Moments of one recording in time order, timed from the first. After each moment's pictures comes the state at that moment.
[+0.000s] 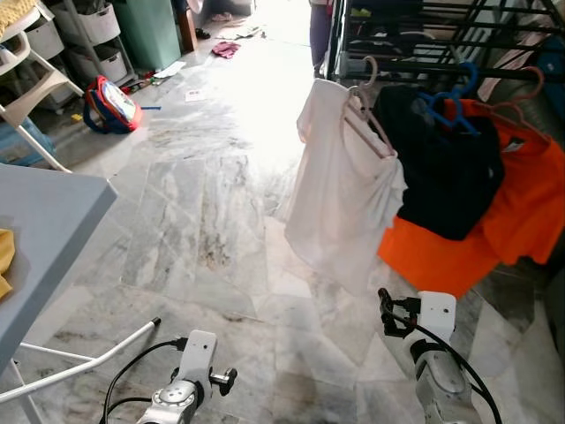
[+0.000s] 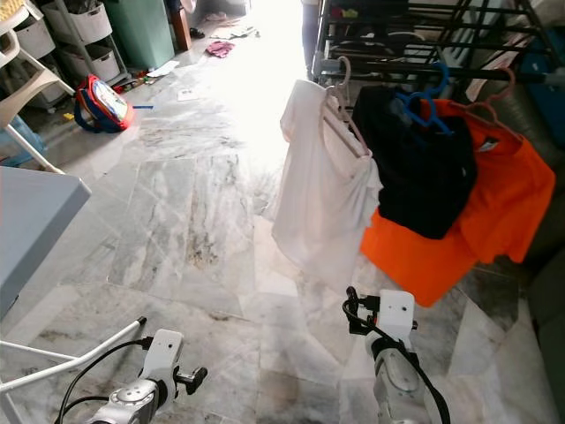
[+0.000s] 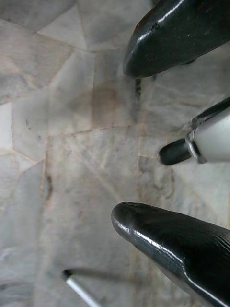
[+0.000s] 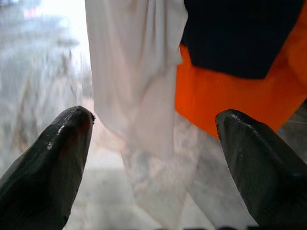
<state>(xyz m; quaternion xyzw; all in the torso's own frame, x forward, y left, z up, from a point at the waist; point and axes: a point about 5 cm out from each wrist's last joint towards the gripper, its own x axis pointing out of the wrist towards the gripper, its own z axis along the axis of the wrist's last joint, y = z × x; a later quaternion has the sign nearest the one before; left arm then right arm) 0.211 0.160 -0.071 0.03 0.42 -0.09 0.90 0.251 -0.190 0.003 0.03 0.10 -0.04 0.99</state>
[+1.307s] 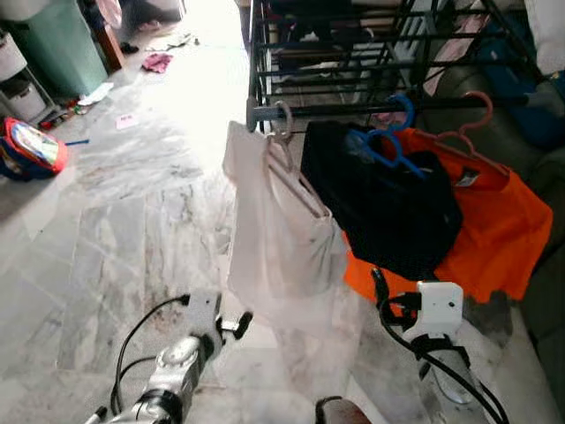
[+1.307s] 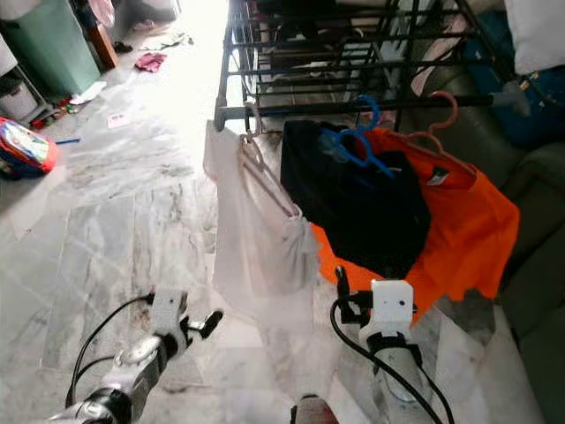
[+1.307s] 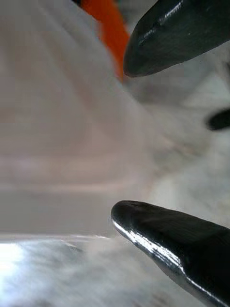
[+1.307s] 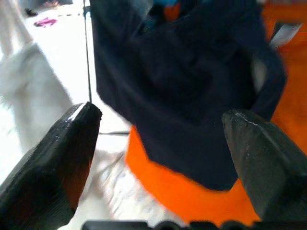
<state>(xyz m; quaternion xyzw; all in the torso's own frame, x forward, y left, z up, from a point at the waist) 0.280 0.126 -0.011 -0.07 0.23 -0.18 0.95 0.239 -0.187 0.063 -0.04 0.01 -0.01 1.00</state>
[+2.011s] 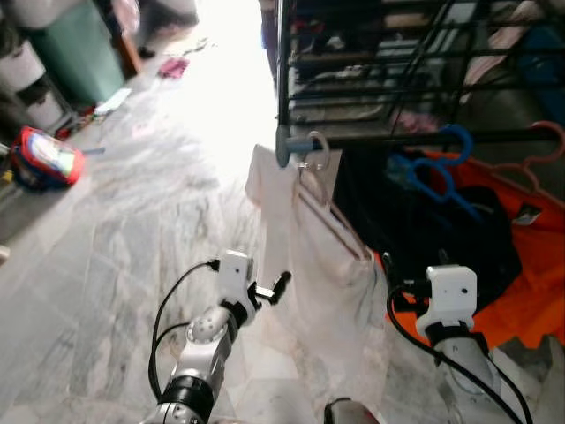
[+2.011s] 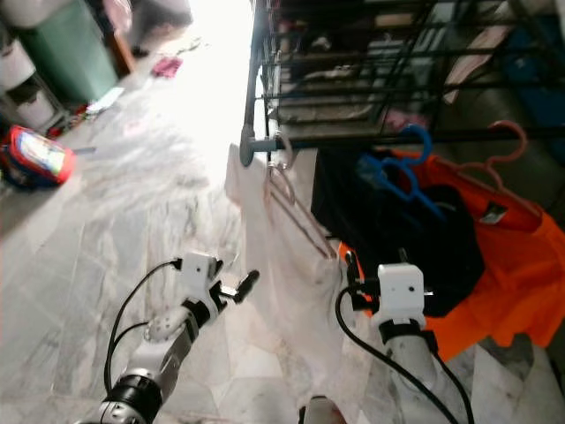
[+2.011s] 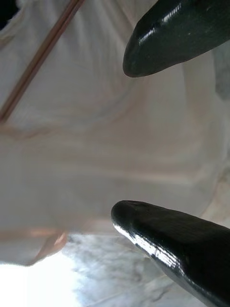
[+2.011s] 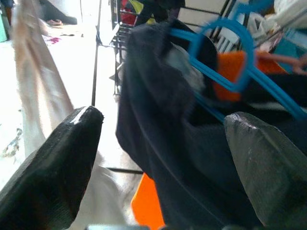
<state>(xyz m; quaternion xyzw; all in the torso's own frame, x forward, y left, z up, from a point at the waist) 0.301 0.091 0.038 -0.07 0.12 -0.23 0.96 0.243 -0.184 0.095 -0.09 -0.03 0.00 1.00</state>
